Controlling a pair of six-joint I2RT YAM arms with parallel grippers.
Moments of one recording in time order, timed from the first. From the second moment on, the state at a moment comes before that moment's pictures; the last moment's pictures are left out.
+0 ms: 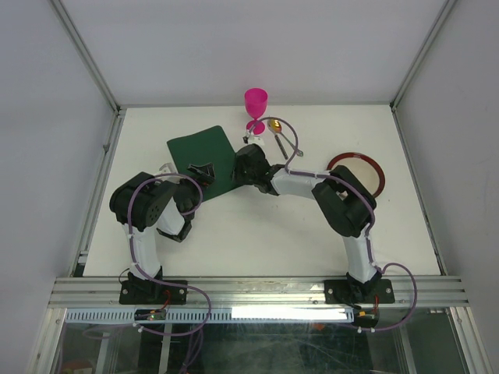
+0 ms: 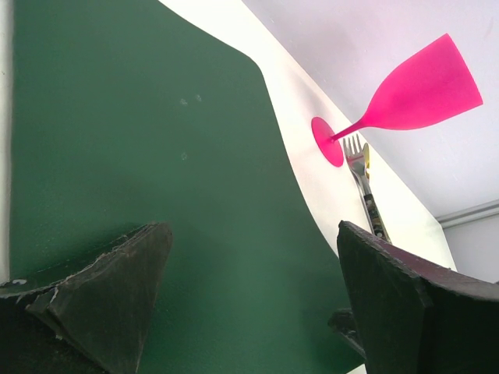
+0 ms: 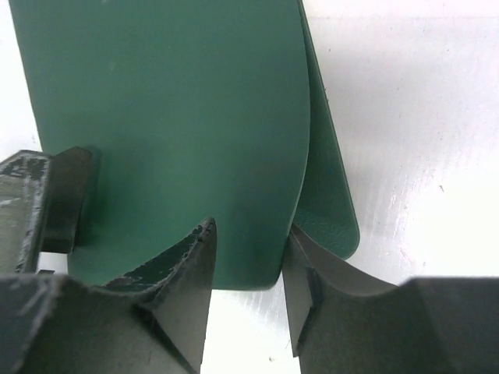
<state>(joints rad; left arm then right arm) -0.40 1.97 0.36 1.54 -0.38 -0.85 0.80 2.02 1.31 0.02 0.17 0.68</state>
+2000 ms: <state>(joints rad) -0.39 0.50 0.60 -0.11 -0.63 -0.58 1.03 1.99 1.57 -0.04 -0.09 0.44</state>
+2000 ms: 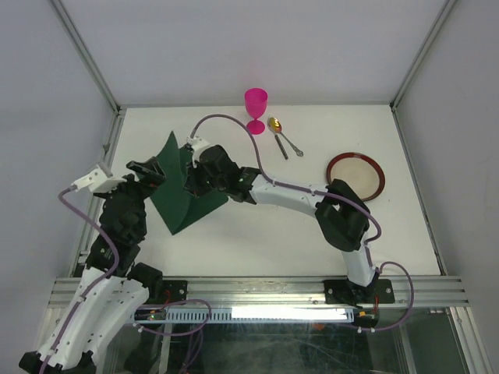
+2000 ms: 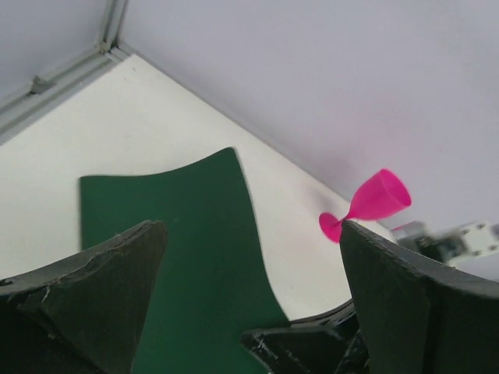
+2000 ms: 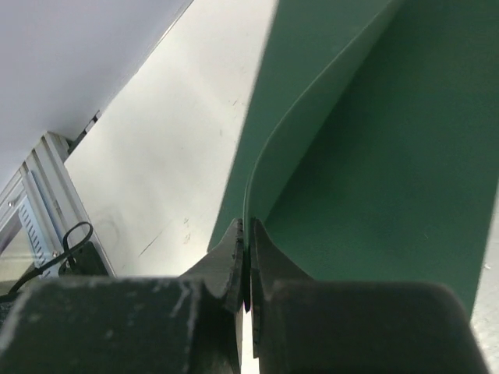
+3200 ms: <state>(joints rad) -0.39 0.34 0.62 -0.31 -0.71 -0.69 1.06 1.49 1.23 -0.20 0.42 0.39</state>
